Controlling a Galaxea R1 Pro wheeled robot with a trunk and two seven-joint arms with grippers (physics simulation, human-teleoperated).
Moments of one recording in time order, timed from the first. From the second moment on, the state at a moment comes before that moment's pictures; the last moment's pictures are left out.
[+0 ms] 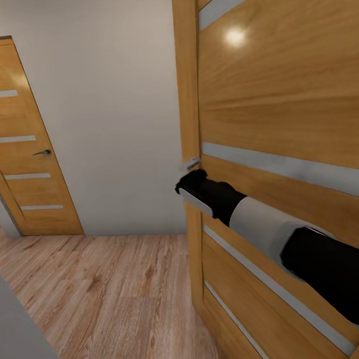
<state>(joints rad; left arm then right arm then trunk) -0.01 0.00 0.02 -0.05 0.01 -0.02 -0.01 -1.39 0.17 0.98 -0.61 -0.65 0.71 -0.47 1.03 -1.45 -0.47</state>
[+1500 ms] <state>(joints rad) -0.01 0.00 0.02 -0.05 0.01 -0.02 -0.01 -1.46 0.17 0.96 -0.26 -0.66 0.59 -0.47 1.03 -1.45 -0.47</state>
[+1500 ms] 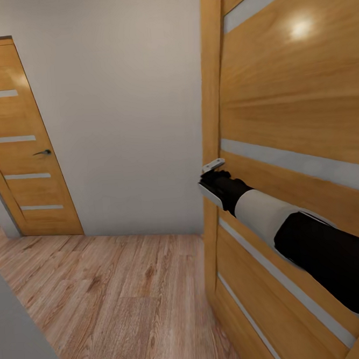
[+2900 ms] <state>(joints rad) -0.01 0.00 0.02 -0.05 0.01 -0.02 -0.01 -1.47 0.17 0.97 -0.36 -0.64 0.60 -0.47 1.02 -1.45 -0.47</state>
